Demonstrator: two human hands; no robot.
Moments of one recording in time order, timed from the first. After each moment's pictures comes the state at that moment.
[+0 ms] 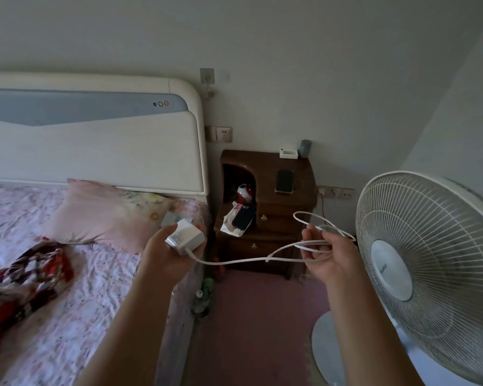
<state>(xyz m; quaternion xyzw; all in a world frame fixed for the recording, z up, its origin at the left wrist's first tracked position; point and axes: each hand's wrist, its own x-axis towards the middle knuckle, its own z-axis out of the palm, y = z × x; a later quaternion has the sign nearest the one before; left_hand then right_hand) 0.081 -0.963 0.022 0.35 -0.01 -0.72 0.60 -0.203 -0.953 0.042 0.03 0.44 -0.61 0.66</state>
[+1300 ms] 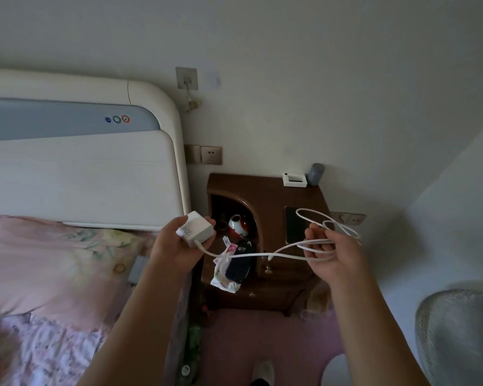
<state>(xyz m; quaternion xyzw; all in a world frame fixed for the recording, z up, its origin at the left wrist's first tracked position) 0.098 -1.318 -0.001 0.38 -0.01 -0.75 0.54 -0.165 -1.274 0.034 0.08 0.48 -0.62 0.61</state>
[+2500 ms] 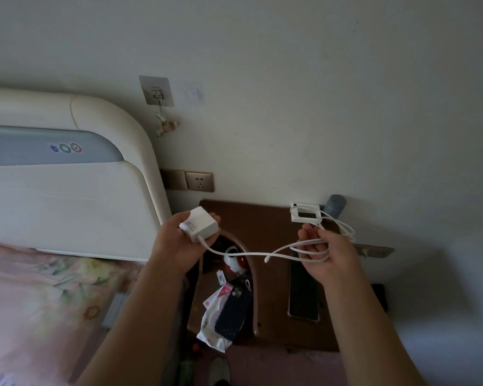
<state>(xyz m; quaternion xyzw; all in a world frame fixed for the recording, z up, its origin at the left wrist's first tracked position) 0.039 -1.538 -0.017 0.38 0.02 -0.75 0.54 -0.214 -1.511 0.004 0.07 0.51 -0.57 0.64</state>
